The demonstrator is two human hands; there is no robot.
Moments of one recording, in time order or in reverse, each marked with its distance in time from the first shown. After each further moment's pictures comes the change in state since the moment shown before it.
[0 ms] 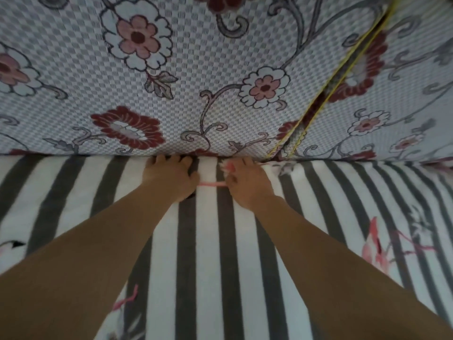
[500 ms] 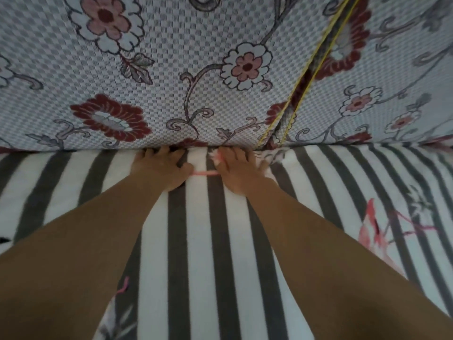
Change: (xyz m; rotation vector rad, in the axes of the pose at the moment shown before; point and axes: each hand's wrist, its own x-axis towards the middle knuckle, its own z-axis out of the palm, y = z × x) left_hand 0.005 0.002 0.007 -0.001 -0.066 -0.045; right_hand 0.009 0.012 0.015 0.055 -0.228 0.163
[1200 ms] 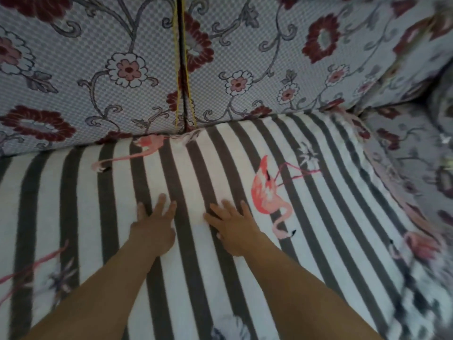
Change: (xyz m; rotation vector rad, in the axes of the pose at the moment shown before) left_hand -0.191 0.149 0.048 -0.053 -0.326 0.128; right_hand -0.238 0.152 0.037 -0.232 -0.123 -0.257
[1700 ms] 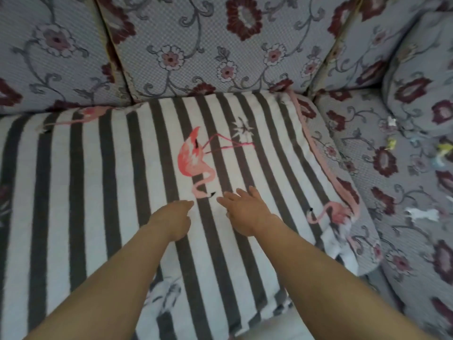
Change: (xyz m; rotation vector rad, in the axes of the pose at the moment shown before) left_hand -0.091 0.232 0.053 -0.186 0.022 0.107; right_hand -0.185 0.153 0.008 0.000 -0.019 0.046
